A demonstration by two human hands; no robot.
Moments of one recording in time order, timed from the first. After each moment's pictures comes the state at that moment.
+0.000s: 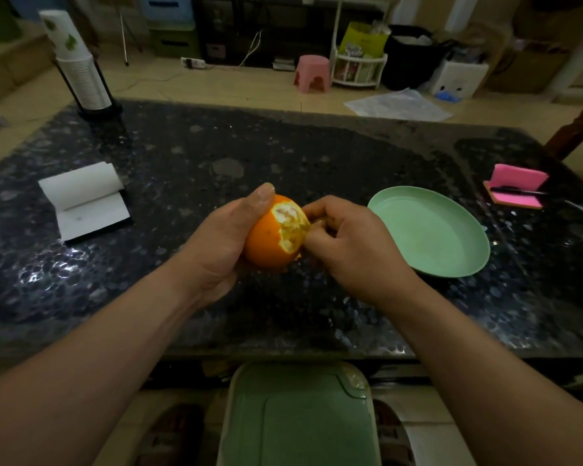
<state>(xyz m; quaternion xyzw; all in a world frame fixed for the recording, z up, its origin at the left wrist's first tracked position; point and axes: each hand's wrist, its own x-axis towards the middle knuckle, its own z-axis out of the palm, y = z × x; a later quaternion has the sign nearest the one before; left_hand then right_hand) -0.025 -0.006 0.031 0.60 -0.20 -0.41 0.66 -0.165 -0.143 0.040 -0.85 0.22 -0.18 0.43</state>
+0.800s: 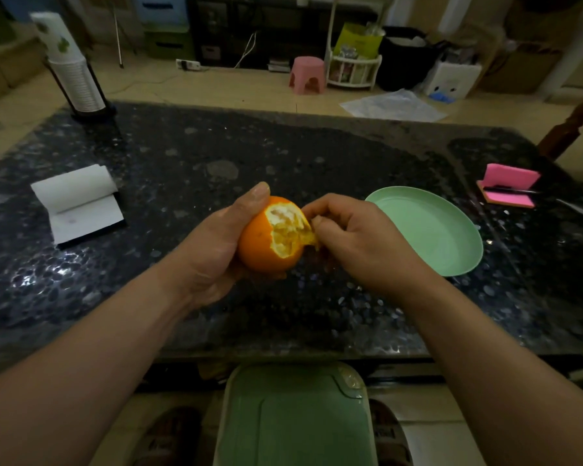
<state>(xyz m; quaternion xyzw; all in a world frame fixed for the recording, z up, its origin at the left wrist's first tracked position) -0.034 -0.005 0.041 0.58 -0.20 -0.45 0.65 -0.176 -0.158 0.050 -0.86 0.20 -0.16 0.44</state>
